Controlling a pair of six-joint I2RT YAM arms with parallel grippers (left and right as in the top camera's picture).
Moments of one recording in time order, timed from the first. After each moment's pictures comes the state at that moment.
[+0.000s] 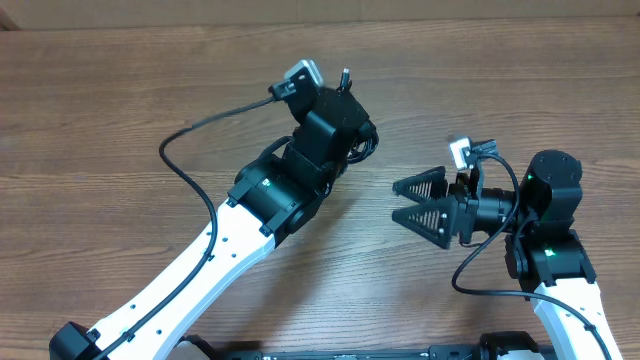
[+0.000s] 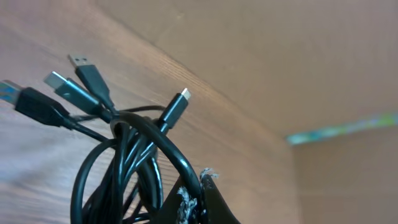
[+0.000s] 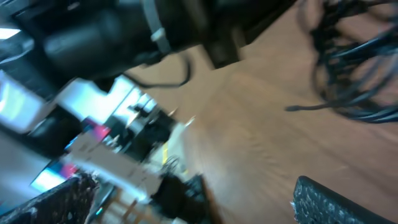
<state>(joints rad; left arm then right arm) -0.73 1.46 1.35 -0.37 -0.33 -1.03 0.05 0.98 0.66 0.04 -1.33 0.51</state>
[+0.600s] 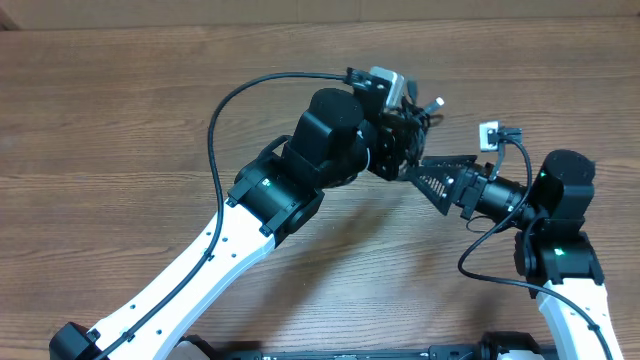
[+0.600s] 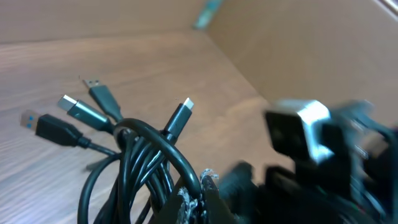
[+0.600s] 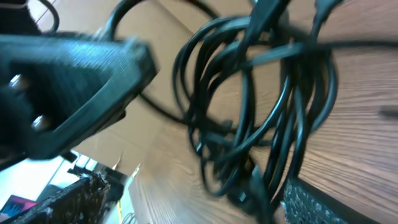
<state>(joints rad) -0.72 1.46 1.35 -0.27 0.30 -0.44 -0.05 0.98 0.66 -0.02 -1.06 0.54</state>
